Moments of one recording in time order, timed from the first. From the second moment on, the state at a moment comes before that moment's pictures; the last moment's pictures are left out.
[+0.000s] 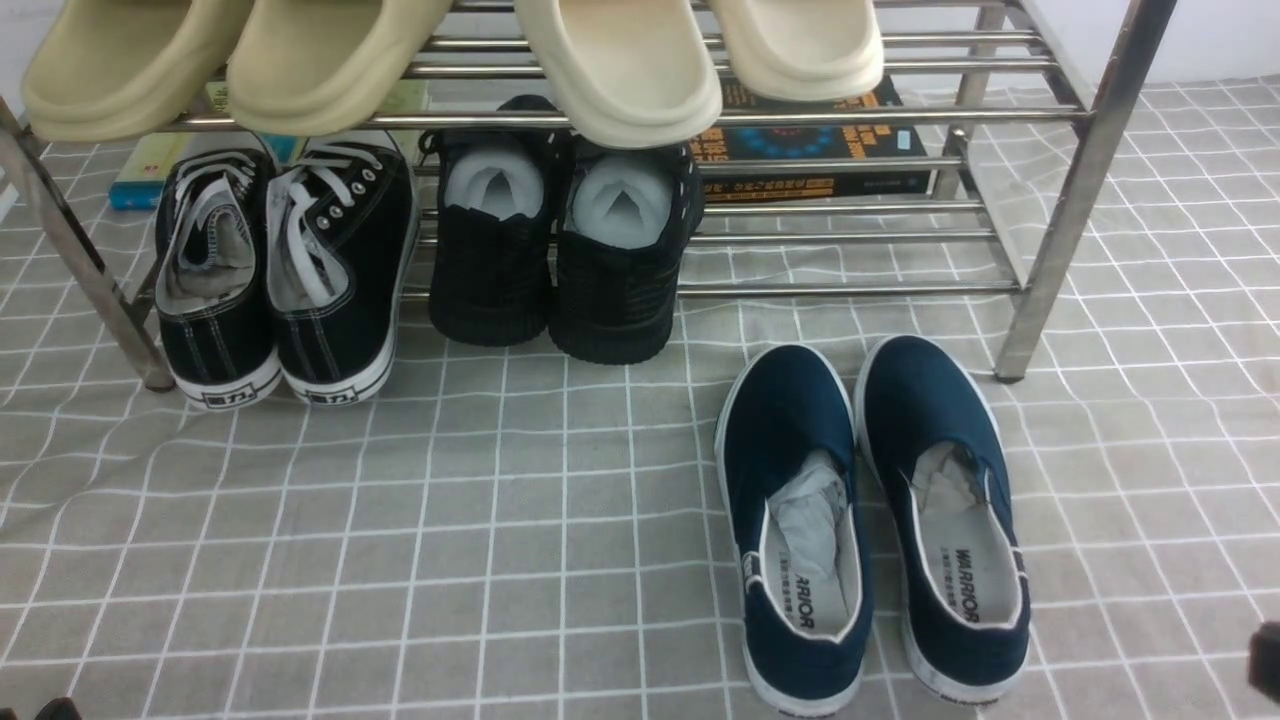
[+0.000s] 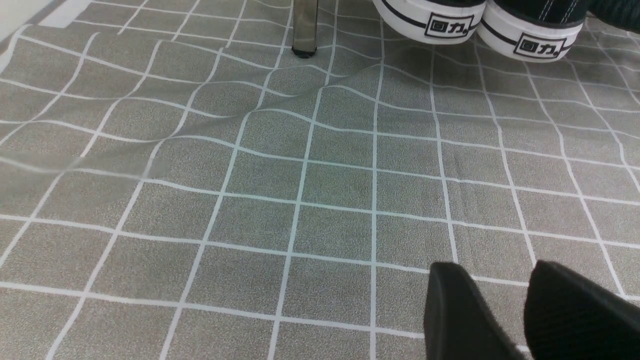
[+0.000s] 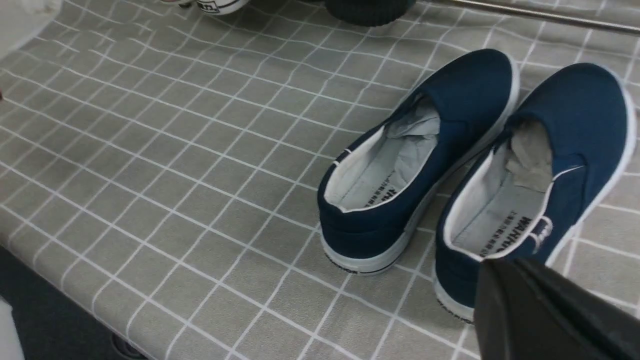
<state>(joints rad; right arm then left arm) 0.66 0.35 -0.40 0.10 0.55 0.18 -0.01 -0.01 0.02 0.15 0.39 -0.25</state>
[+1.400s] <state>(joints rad) 0.07 0.06 0.02 0.09 0.36 -0.06 -0.01 -0.01 0.02 0.15 0.39 -0.25</state>
